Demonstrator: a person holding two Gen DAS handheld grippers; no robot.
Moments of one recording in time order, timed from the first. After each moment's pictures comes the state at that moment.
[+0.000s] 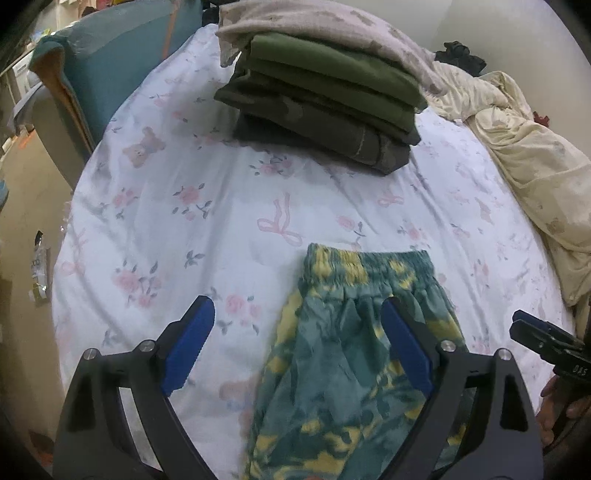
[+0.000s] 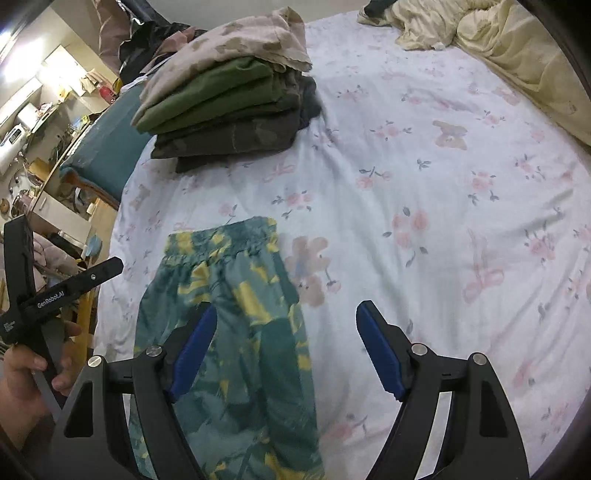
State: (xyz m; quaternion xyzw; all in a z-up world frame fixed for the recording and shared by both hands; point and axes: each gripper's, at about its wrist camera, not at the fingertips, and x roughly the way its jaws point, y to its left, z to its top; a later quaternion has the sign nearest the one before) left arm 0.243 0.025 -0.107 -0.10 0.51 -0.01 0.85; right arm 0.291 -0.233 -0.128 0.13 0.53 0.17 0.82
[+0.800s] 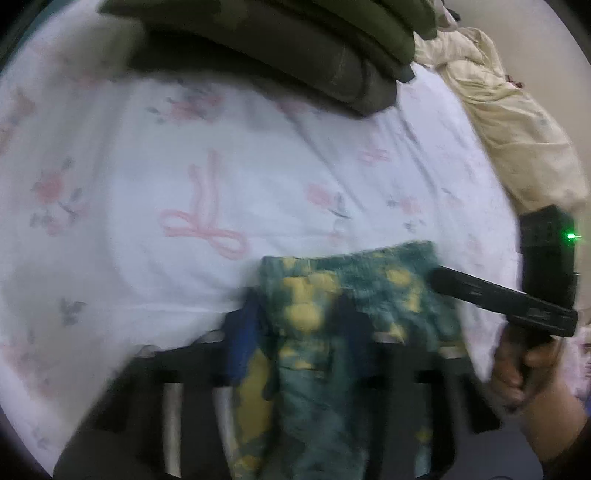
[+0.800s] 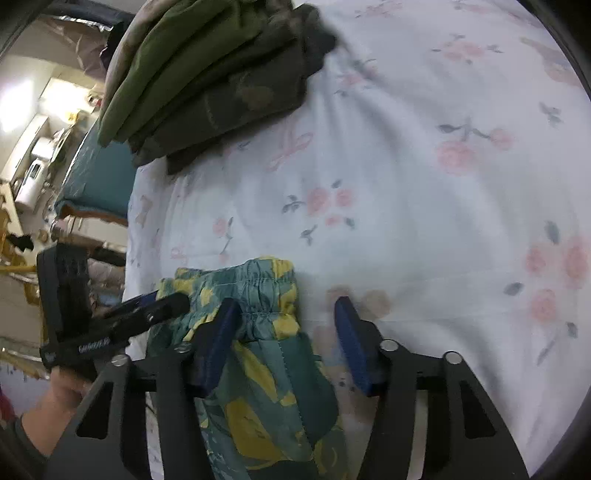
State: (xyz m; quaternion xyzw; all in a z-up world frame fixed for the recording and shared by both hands) left arm 0.322 0.021 -0.191 -0.14 0.60 -0.16 0.77; right arm 0.390 -0.197 -0.222 0.24 0.58 0.25 0.73
